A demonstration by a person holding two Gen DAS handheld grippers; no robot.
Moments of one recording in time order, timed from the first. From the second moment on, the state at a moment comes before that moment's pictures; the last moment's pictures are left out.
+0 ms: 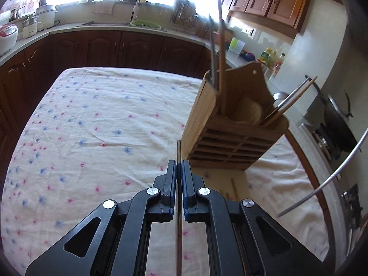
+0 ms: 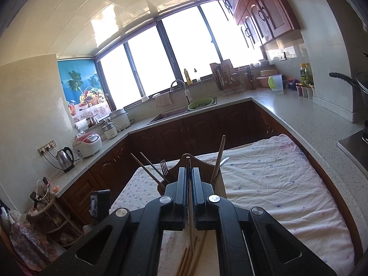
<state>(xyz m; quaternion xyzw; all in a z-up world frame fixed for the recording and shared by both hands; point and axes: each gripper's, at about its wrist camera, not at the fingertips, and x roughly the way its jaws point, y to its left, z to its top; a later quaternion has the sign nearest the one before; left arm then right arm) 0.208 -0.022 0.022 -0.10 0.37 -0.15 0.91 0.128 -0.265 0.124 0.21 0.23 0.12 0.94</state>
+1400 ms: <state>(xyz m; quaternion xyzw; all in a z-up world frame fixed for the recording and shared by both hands) 0.225 -0.040 0.189 -0.11 0.14 -0.17 0.97 0.211 -0.272 0.157 0.21 0.16 0.08 0.96</state>
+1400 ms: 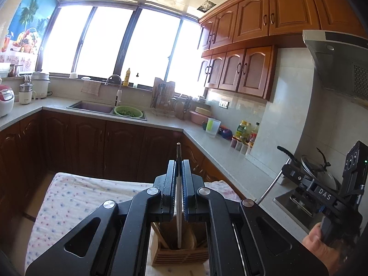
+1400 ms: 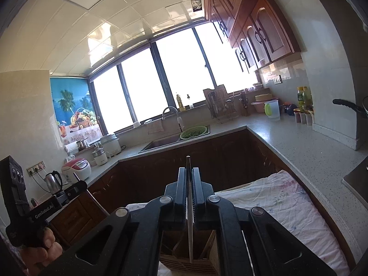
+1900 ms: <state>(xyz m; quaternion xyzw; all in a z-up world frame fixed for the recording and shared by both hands) 0.242 -0.047 0.099 -0.10 0.21 -0.15 0.96 0.228 -0.260 0.084 0.22 0.21 0.05 0.95</state>
